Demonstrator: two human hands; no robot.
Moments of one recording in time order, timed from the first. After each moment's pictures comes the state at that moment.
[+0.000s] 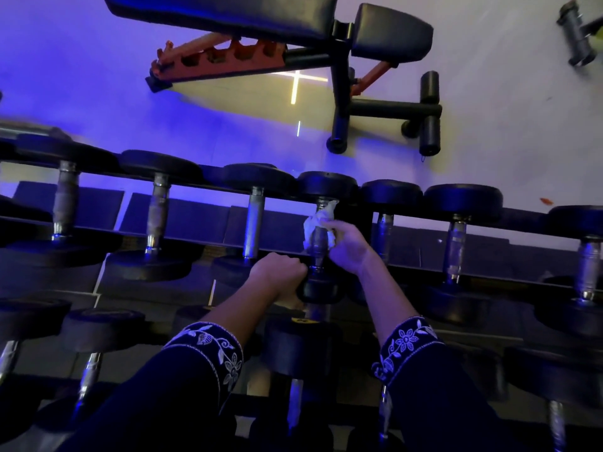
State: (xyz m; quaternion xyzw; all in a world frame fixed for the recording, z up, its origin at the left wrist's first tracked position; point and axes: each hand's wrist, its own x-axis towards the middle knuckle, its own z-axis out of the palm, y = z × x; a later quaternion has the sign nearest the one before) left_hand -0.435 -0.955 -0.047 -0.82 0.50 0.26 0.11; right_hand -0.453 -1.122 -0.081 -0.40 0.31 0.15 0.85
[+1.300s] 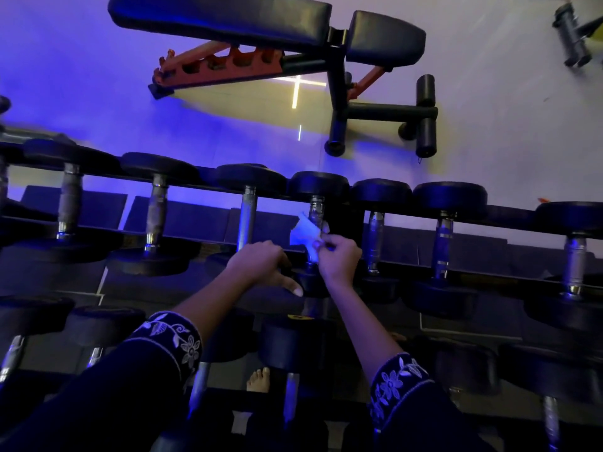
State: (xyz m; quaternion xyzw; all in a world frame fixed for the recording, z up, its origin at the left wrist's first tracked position) left_hand -0.421 -0.939 -0.050 -0.87 0.38 0.31 -0.03; right_hand -0.493 -1.085 -0.054 -0.79 0.41 -0.09 0.45
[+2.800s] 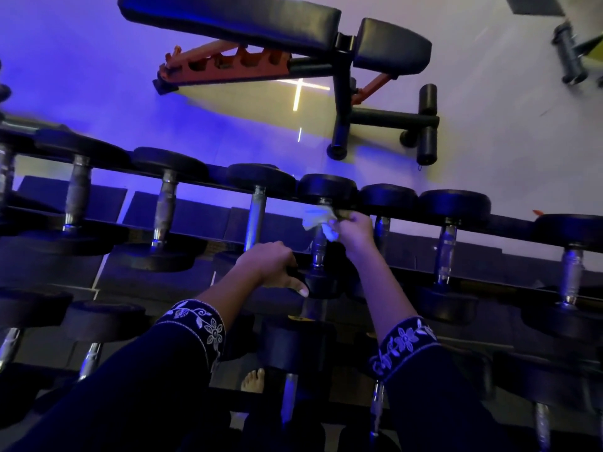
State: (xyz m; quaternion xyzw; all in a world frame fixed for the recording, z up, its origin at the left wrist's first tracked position) left_hand -0.418 -0.937 -0.055 -0.86 0.39 0.33 -0.01; right_hand -0.445 -1.123 -0.051 -0.65 0.43 0.02 0.63
